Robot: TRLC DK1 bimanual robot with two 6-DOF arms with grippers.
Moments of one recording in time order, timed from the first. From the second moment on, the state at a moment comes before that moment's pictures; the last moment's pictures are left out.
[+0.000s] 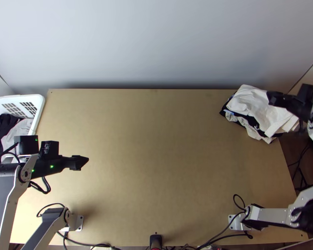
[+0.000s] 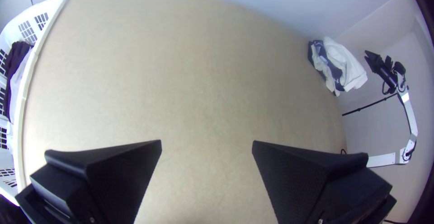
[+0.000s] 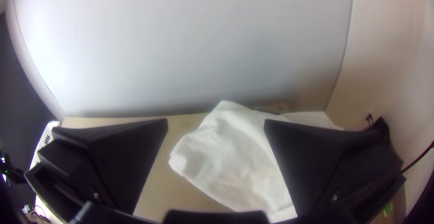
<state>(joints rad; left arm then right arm) 0.12 0.84 0.93 -1.09 0.44 -0.01 -0.40 1.44 1.39 -0.45 -0.47 -0.04</state>
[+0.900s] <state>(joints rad) 0.12 0.76 0.92 -1.18 0.44 0.02 -0.35 1.86 1.27 -0.17 -0.28 -0.18</state>
